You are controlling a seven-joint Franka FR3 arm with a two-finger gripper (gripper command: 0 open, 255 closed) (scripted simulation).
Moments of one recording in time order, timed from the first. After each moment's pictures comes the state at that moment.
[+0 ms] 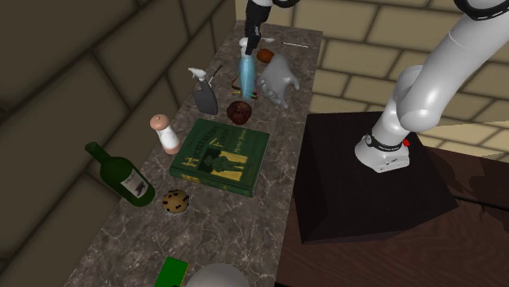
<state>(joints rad) -0.39 -0.11 -0.10 -2.04 0.11 2.19 -0.65</state>
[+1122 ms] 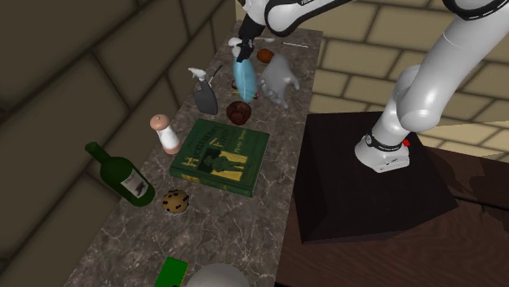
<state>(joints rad) -0.38 -0.05 -0.11 -2.18 0.15 2.60 -0.69</state>
